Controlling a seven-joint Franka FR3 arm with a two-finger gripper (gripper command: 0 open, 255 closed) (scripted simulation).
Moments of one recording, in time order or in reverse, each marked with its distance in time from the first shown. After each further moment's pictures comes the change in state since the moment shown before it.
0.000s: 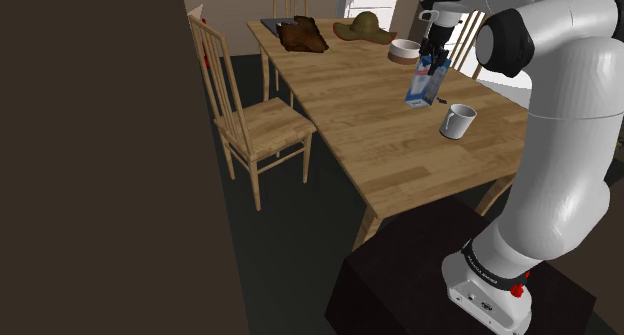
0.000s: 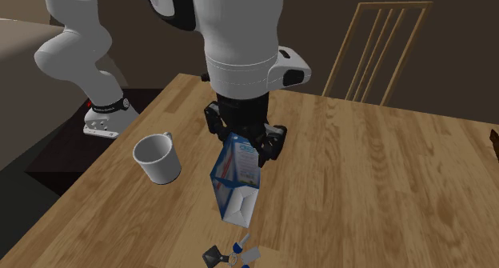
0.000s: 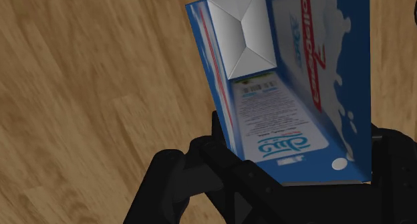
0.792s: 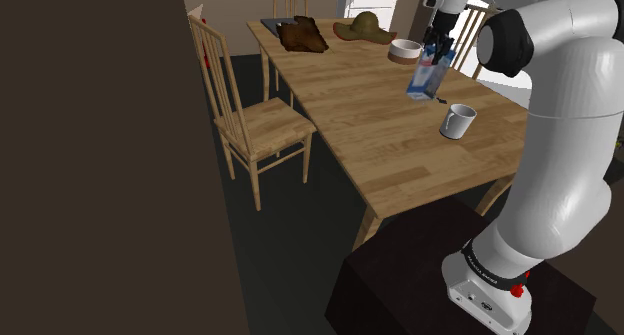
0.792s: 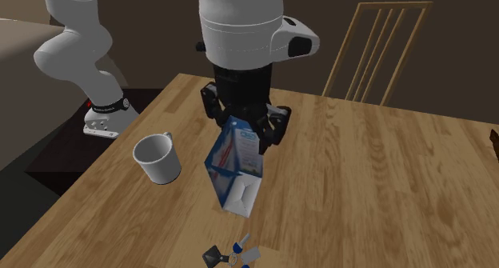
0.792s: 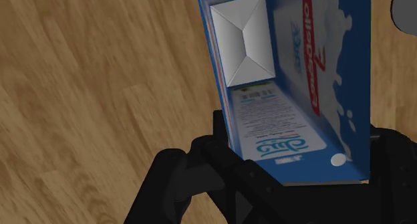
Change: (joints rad) arm -0.023 0.006 -0.003 0.115 -0.002 -0.108 0.009
